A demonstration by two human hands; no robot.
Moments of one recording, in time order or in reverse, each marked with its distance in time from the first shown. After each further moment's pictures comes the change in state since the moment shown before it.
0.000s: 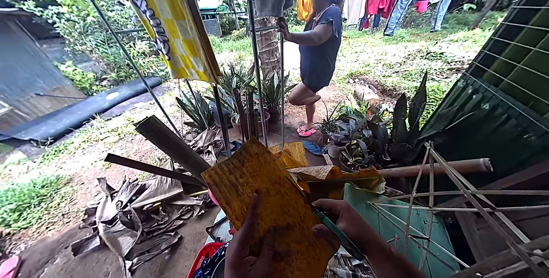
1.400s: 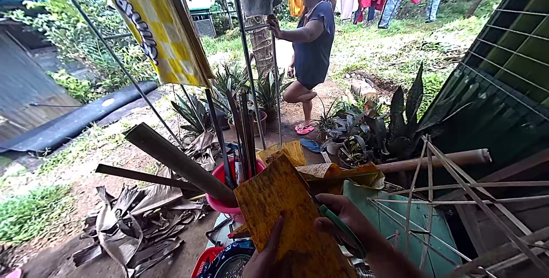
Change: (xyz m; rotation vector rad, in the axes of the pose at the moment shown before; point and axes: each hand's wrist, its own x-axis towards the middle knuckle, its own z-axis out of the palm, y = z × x) left_hand -0.021 0.003 0.013 0.039 -0.228 -0.002; right_hand 0.003 -0.004 -0.005 0.148 0.044 -0.121
